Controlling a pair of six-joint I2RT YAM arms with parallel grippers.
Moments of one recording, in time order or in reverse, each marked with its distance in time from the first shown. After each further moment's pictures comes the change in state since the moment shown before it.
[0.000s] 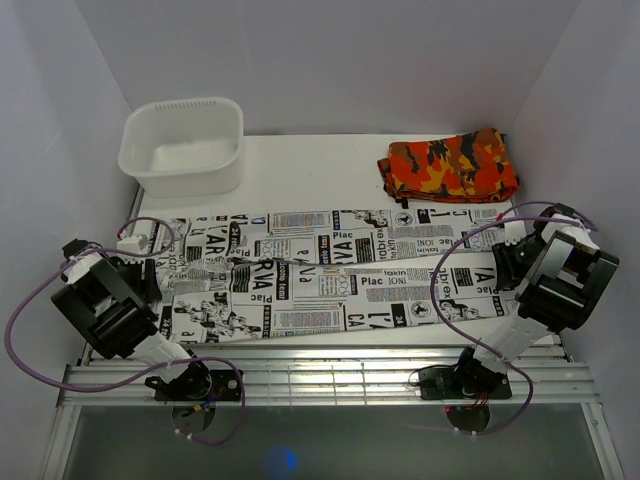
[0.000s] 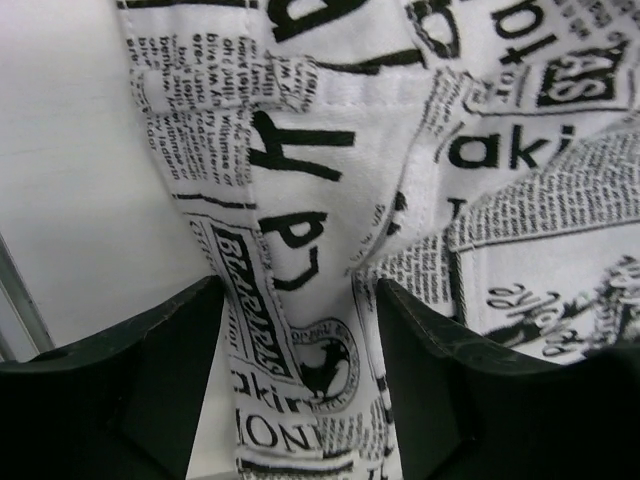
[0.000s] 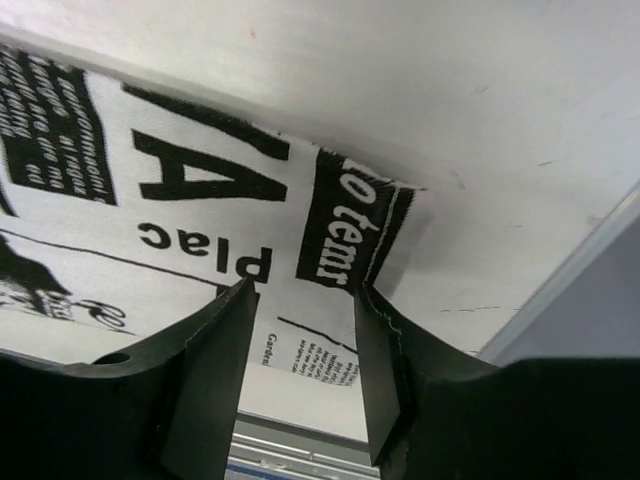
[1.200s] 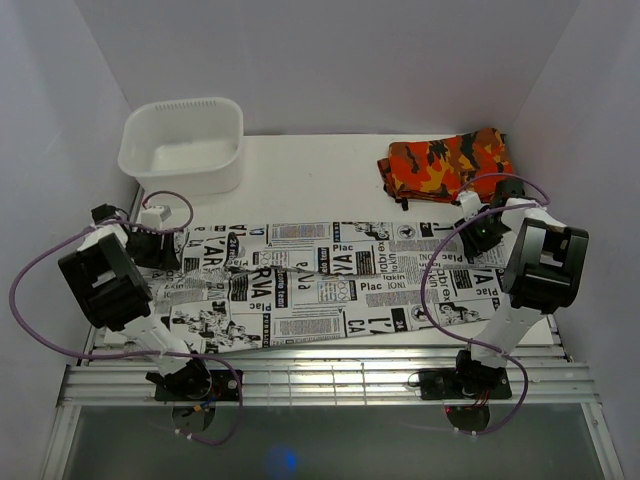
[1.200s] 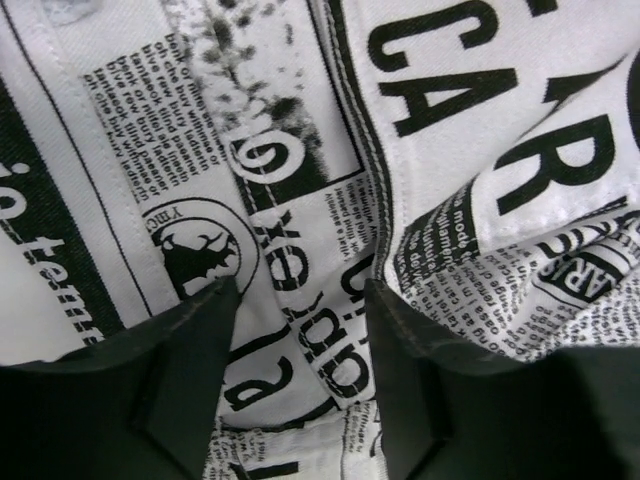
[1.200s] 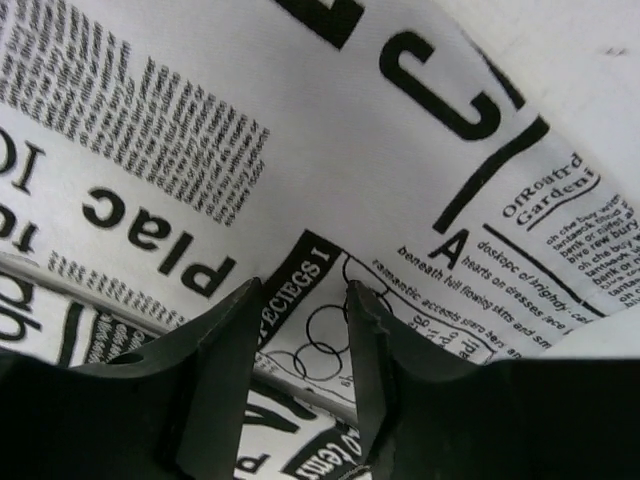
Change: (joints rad) left arm -0.232 0.193 0.201 0.040 0.076 -0.073; right arm 0.295 0.090 0.084 0.233 -0.071 -0.011
